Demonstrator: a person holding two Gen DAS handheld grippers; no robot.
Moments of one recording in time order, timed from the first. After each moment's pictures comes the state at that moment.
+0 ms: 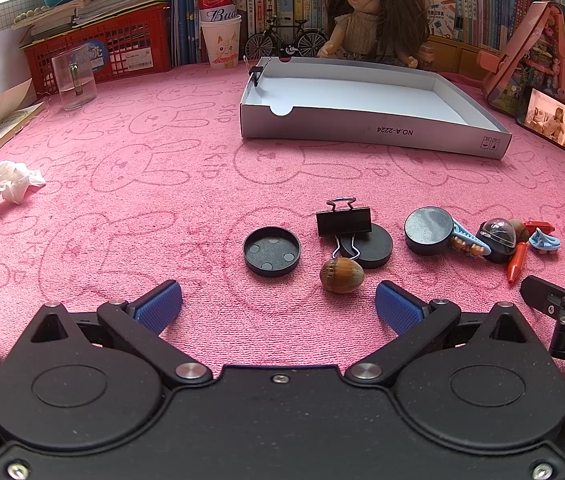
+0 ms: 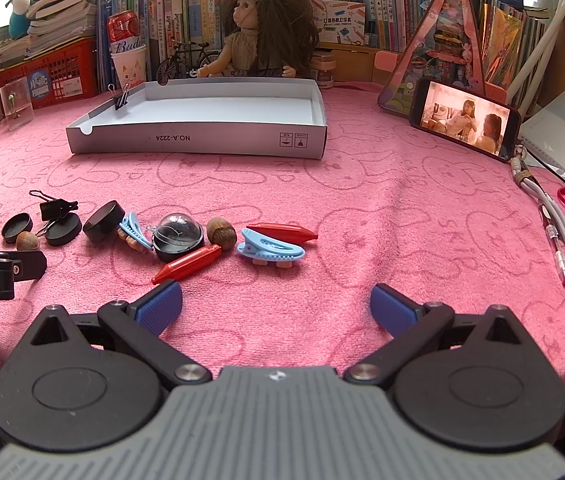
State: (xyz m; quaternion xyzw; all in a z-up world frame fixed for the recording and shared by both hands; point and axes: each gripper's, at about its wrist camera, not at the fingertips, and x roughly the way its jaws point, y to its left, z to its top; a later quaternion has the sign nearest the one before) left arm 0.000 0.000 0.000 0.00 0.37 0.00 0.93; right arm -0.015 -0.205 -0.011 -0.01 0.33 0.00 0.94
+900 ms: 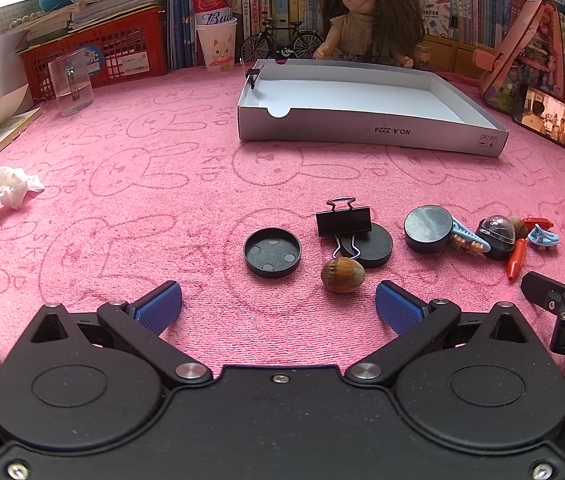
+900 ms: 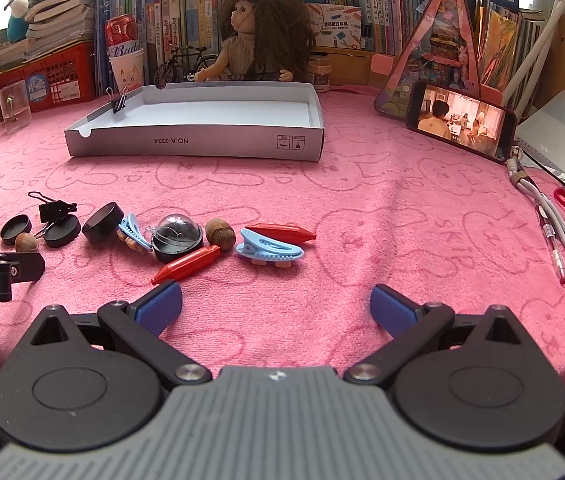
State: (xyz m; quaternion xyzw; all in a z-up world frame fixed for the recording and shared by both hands) left arm 0.000 0.003 0.000 0.01 0.37 -0.01 0.93; right arm -0.018 -0.203 -0.010 -0.01 0.33 -0.01 0.94
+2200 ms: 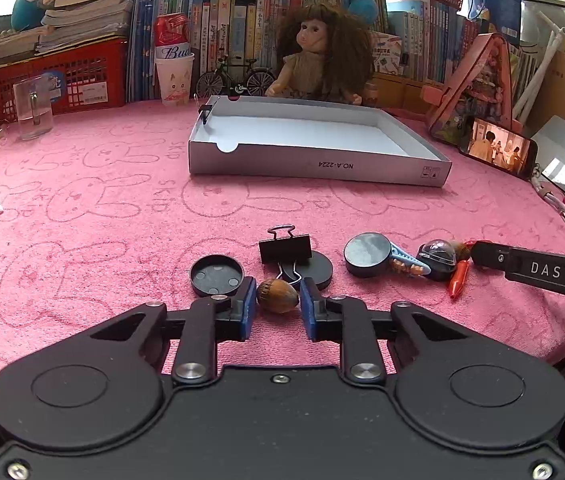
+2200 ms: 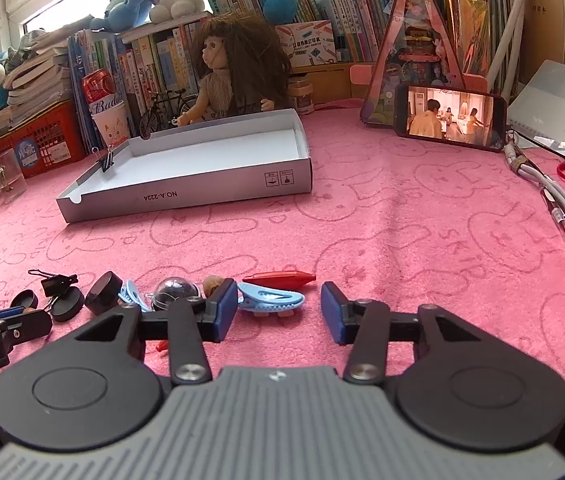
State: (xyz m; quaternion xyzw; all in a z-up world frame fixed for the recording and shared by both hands) left arm -0.013 0.000 0.003 -0.02 0.31 -0.09 0.95; right arm -0.006 -0.218 -0.003 0.08 0.29 -0.01 0.95
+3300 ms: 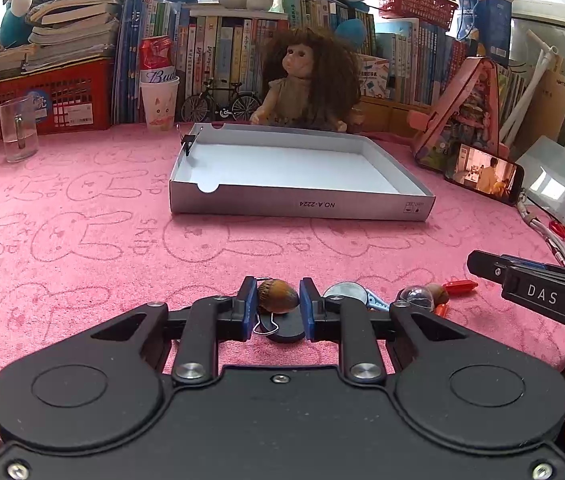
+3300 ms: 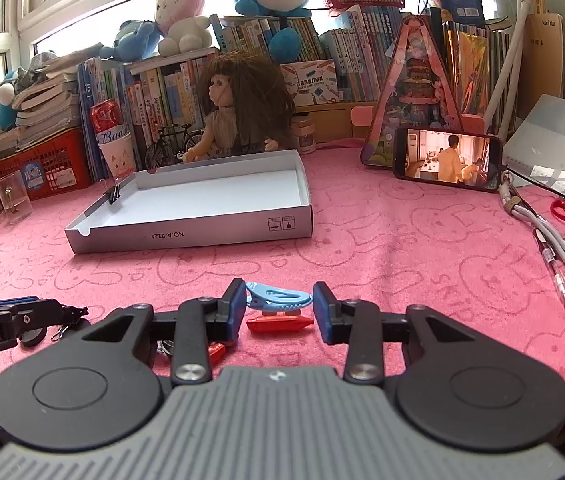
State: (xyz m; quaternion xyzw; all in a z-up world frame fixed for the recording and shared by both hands) left arm -0.001 -0.009 0.027 -0.03 0.29 -0.10 0.95; right arm -0.012 -0.217 0.016 0.06 0.24 -0.01 0.97
